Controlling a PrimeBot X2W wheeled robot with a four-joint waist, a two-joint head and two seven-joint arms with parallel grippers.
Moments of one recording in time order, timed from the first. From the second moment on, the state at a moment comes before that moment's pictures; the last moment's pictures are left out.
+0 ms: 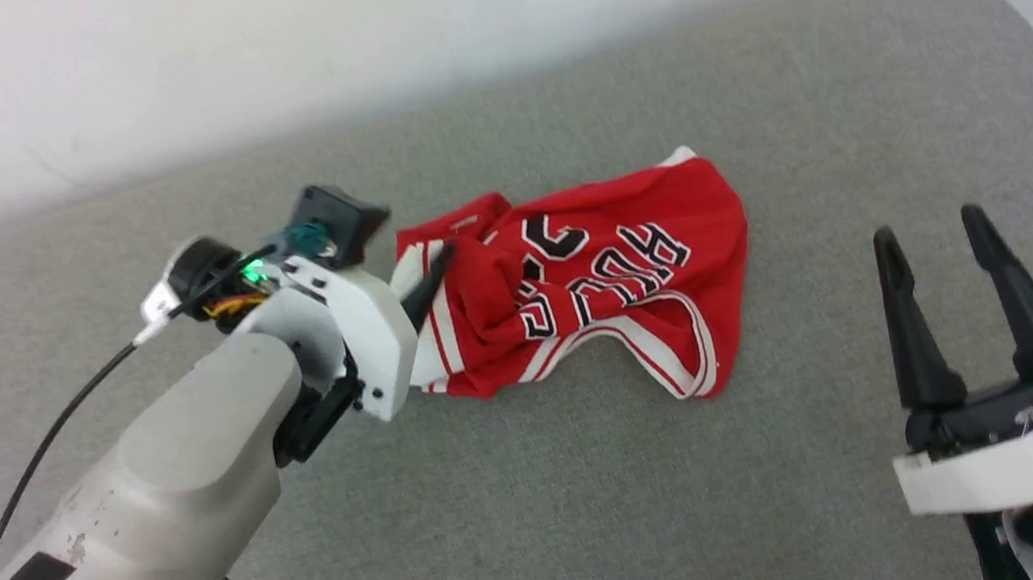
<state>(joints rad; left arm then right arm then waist) -0.94 0.46 -1.17 0.59 -0.85 -0.05 0.00 -0.03 -0.05 0.00 -0.13 0.16 0.13 -0.26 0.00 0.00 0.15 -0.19</state>
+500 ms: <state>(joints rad) -0.62 0.48 -0.75 0.22 -0.63 0.37 -0.26 0.04 -0.05 -0.05 -0.13 0.13 0.13 -0.26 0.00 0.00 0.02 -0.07</state>
